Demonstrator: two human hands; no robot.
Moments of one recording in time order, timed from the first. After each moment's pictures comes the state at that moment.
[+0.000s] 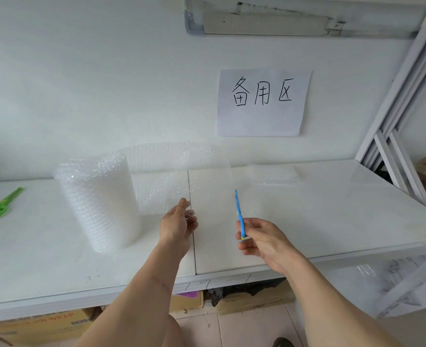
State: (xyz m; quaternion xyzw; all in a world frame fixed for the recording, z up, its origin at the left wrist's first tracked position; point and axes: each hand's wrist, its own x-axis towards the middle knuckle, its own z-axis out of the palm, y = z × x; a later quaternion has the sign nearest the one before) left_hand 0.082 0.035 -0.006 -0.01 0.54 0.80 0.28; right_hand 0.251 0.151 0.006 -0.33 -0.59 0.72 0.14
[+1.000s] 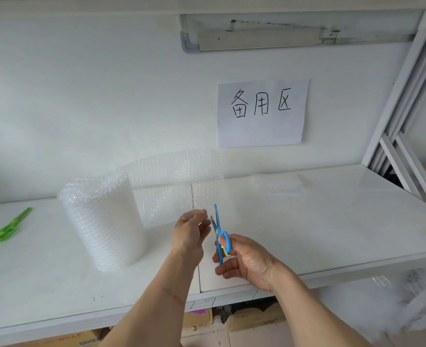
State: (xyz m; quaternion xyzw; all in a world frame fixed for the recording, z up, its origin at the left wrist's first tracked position) left_hand 0.089 0.053 0.008 0.00 0.53 0.79 0.30; right_hand 0.227 0.124 0.010 -0.22 -0.59 0.78 0.04
